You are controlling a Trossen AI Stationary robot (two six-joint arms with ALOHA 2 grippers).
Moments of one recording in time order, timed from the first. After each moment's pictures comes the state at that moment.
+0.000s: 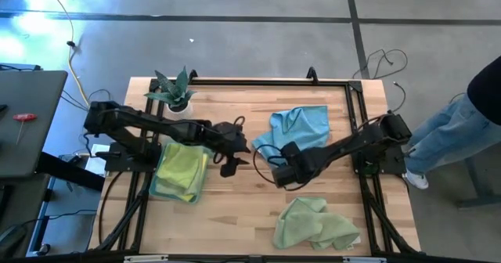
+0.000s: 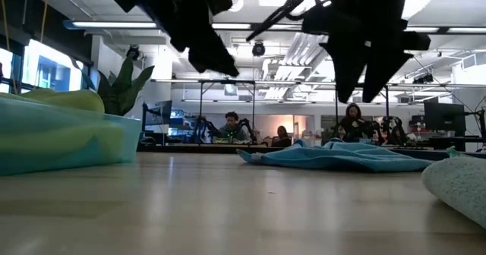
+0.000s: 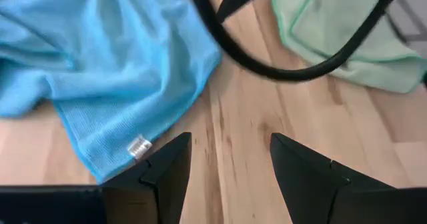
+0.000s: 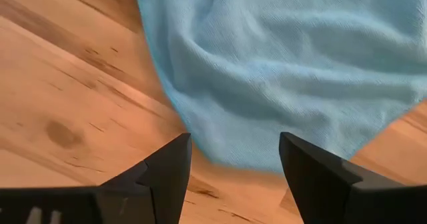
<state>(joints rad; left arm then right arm) 0.09 1.53 0.96 -0.15 0.12 0.00 0.33 1.76 1.33 -1.11 0.37 1.38</state>
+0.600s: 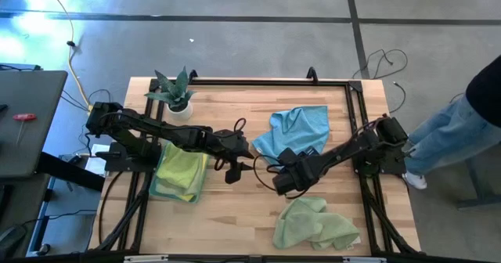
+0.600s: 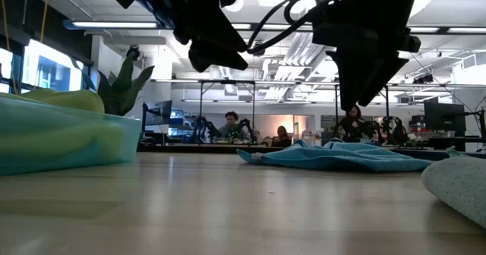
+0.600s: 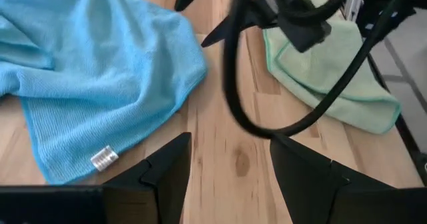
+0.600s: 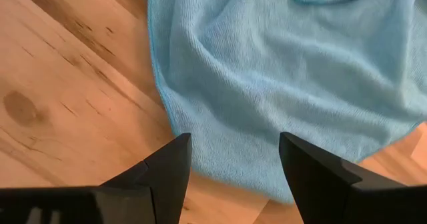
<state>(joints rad) 0.02 1.56 0.96 -0.05 0.07 -0.19 0.38 1.81 1.33 -1.12 0.46 1.22</state>
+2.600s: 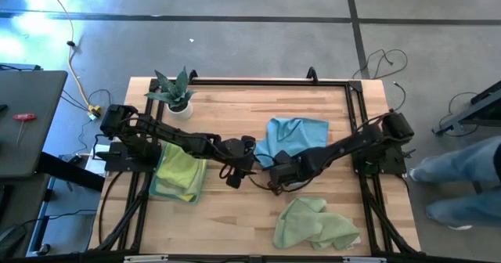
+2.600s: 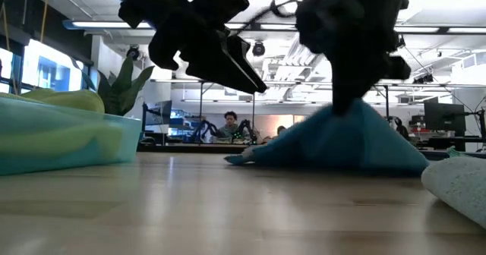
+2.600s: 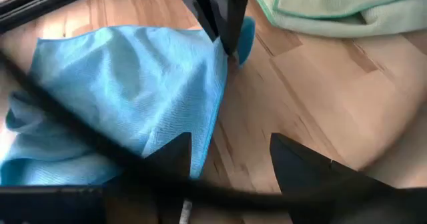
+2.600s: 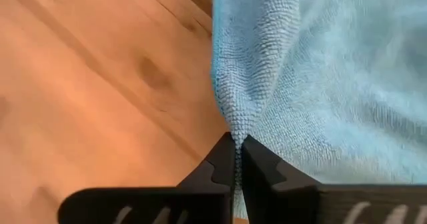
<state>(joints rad) 0.00 1.71 0.96 0.08 0.01 0.32 0.31 1.73 1.19 -0.73 0.14 1.14</state>
